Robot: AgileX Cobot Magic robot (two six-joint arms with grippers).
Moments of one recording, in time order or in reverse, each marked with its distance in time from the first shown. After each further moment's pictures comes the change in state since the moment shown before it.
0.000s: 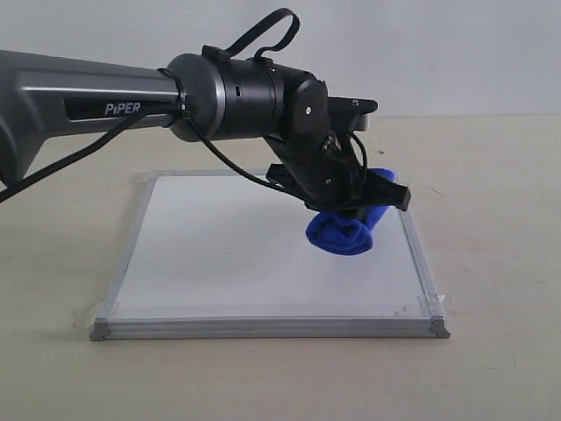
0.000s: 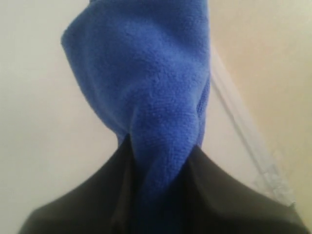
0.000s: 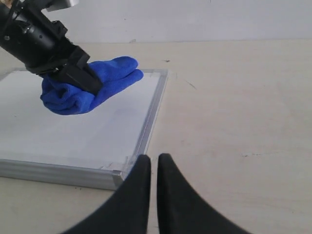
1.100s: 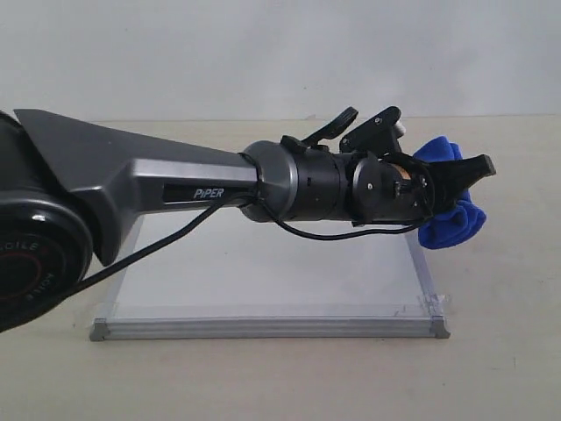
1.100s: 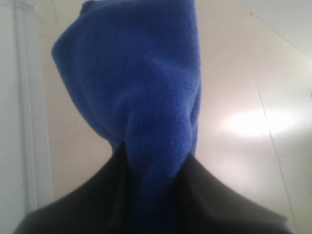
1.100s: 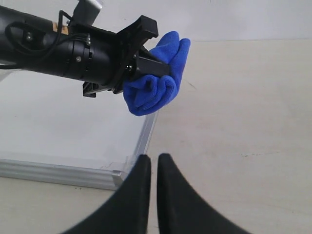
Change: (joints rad) left arm -0.135 0.135 0.000 -0.401 -0.630 -0.195; right arm 0.000 0.000 0.000 0.000 0.000 0.000
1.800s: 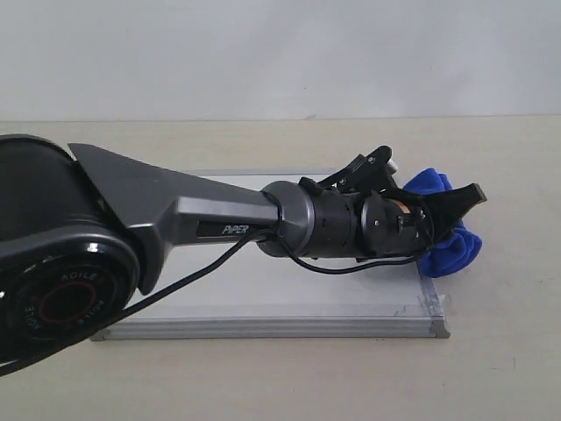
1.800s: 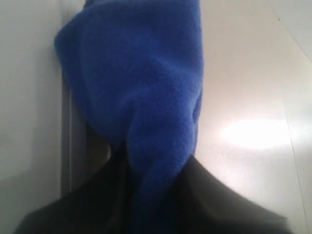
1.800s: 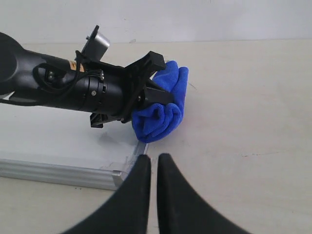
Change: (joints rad) left arm -0.022 0.087 0.000 -0.125 -0.066 -0.011; right arm 0.000 0.000 0.000 0.000 0.000 0.000
